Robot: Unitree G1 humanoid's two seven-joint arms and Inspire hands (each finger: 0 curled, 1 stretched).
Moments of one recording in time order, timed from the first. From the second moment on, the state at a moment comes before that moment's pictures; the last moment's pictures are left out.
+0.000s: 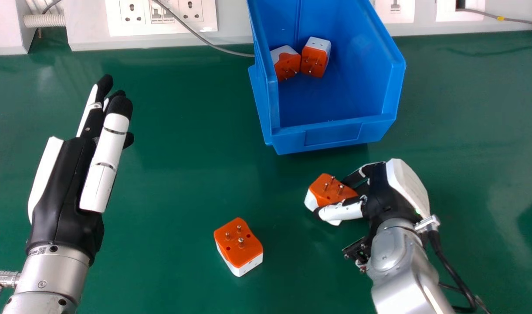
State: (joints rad) left arm 0.22 0.18 0.20 -0.65 -0.03 0.32 -0.13; right arm -0.32 0.00 0.28 0.10 -0.55 0.80 -0.14
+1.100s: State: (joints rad) left arm 0.22 0.18 0.21 -0.64 -0.04 0.31 -0.13; right arm -0.20 0.01 0.26 -0.25 -0.55 0.83 -0.11
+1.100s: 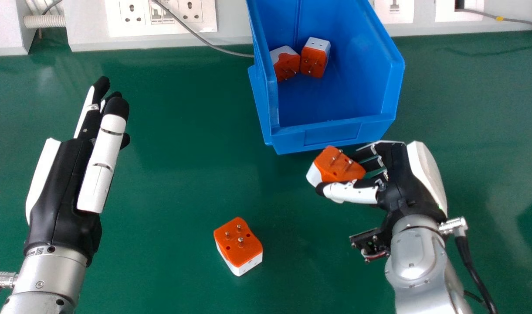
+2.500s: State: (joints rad) left arm 0.22 0.20 0.22 -0.60 -0.04 0.27 -0.13; right arm -0.31 0.03 0.23 -0.29 -0.55 0.88 -0.08
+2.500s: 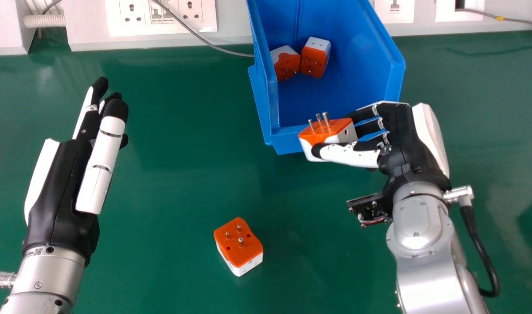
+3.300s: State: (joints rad) left arm 0.22 0.20 0.22 -0.58 -0.04 0.25 -0.13; right arm -0.48 0.03 0.15 -0.20 -0.52 0.88 -0.11
